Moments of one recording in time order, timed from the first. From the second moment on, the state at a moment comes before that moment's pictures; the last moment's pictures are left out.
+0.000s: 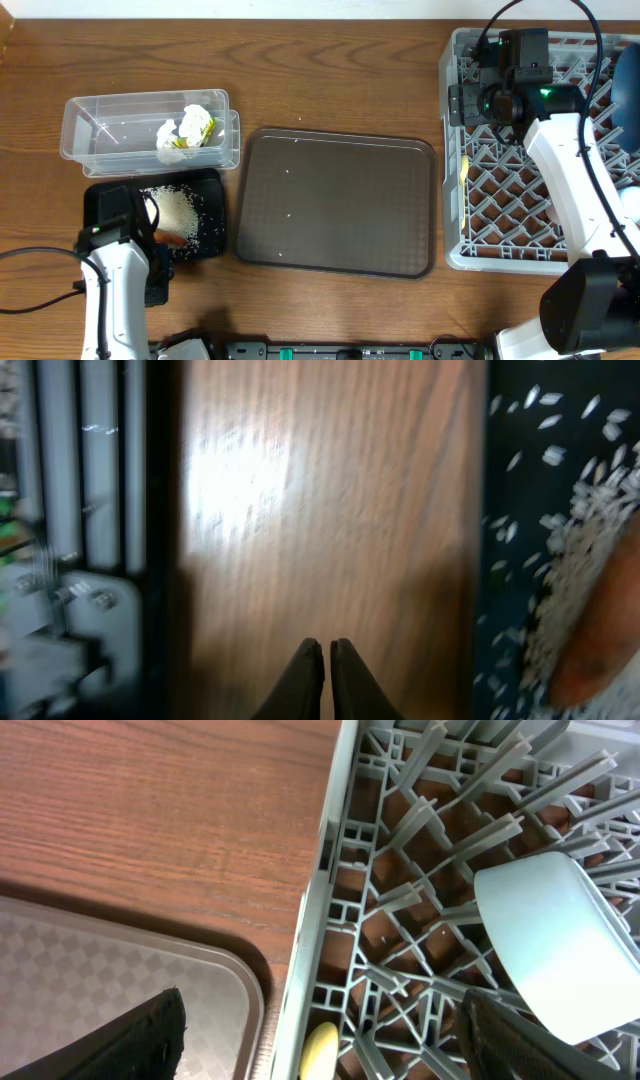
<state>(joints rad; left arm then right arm) 0.39 1.20 0.69 -1.09 -0.27 -1.31 0.08 1.70 1.48 -0.75 -0.01 -0.04</state>
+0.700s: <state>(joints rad) 0.39 1.43 0.62 -0.65 -0.27 -1.18 0.08 1.70 1.48 -0.76 -0.01 -0.04</state>
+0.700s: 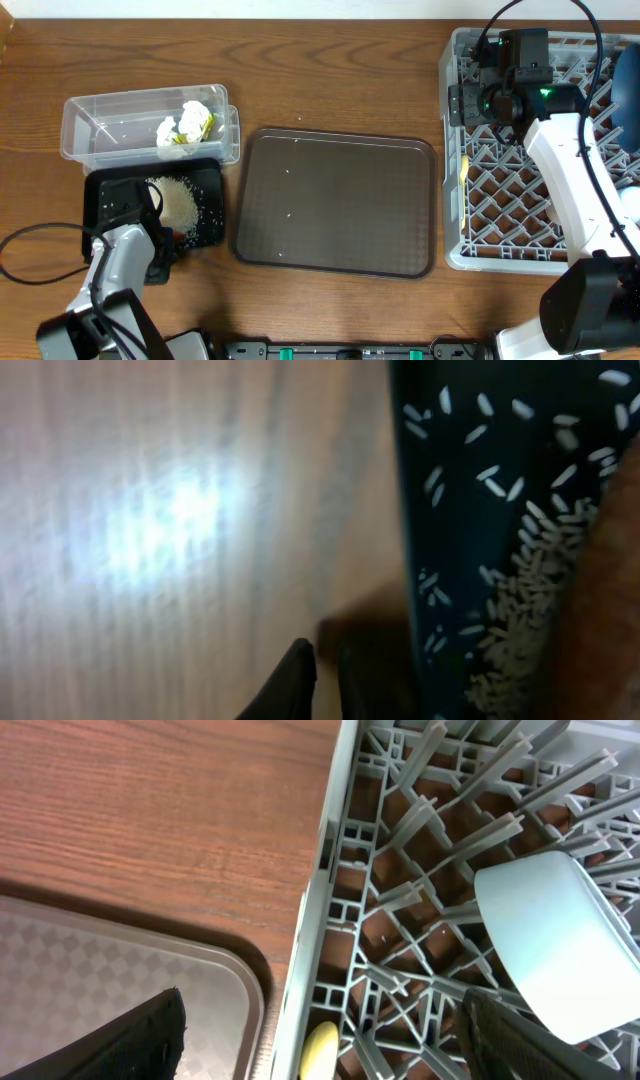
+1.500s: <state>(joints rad) 0.39 1.45 0.62 -0.48 -0.26 -0.95 0.08 1.70 1.48 -0.76 -0.01 -0.04</state>
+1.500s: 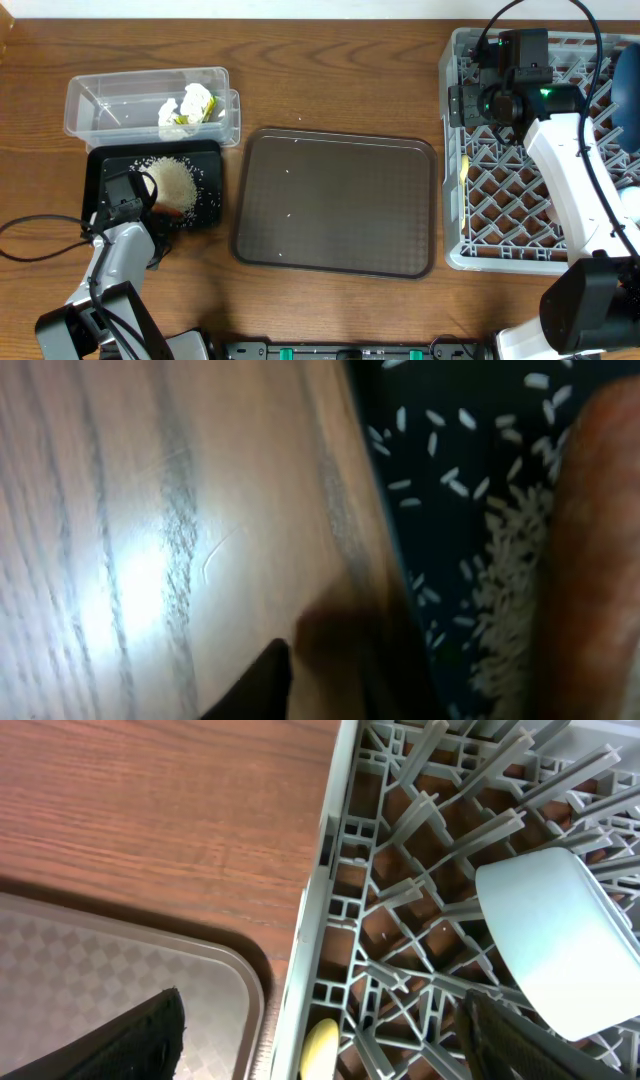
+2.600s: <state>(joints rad) 0.08 1.31 1.06 -1.05 -0.06 -0.47 -0.18 1.70 1.48 -0.95 -0.25 0.10</state>
